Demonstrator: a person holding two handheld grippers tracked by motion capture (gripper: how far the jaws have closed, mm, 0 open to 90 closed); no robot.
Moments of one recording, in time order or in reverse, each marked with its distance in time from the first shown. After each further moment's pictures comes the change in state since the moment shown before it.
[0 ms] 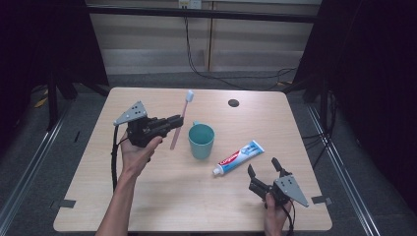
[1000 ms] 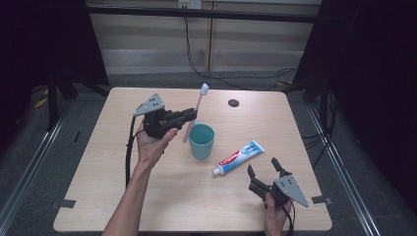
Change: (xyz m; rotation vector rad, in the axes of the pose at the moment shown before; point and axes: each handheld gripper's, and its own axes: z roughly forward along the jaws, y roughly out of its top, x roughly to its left) left arm -0.004 0.007 0.043 0.023 0.004 0.030; right arm 0.000 0.000 0.000 -0.003 0.005 -0.004
